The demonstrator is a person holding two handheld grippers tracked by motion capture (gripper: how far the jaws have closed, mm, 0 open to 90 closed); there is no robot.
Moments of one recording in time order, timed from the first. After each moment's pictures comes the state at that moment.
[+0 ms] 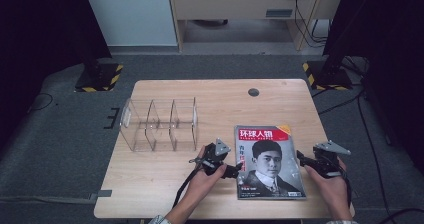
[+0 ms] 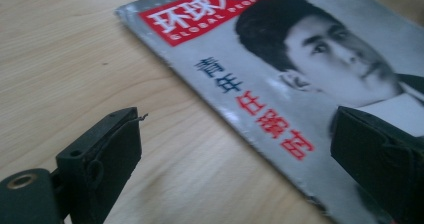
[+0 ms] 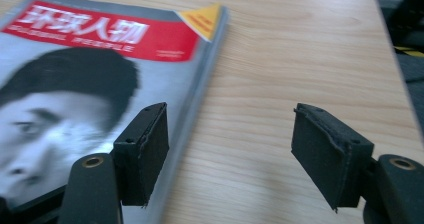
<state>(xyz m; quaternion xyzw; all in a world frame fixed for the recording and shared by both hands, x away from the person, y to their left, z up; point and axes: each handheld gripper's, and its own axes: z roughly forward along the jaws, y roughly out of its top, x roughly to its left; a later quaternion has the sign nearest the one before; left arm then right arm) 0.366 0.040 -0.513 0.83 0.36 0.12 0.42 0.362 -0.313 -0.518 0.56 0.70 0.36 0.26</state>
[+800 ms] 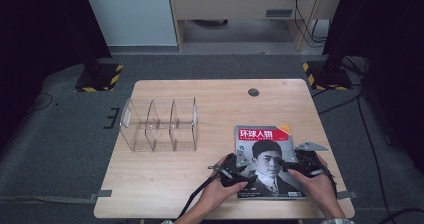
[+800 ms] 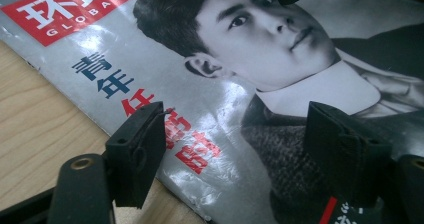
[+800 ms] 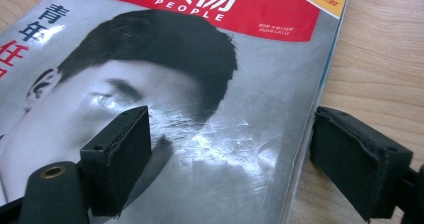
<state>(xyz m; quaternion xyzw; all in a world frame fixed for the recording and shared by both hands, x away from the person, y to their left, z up) 0.347 -0.006 -0.528 0.87 0.29 0.11 0.39 0.373 -0.273 -0.536 0.50 0.76 0.36 0.19</state>
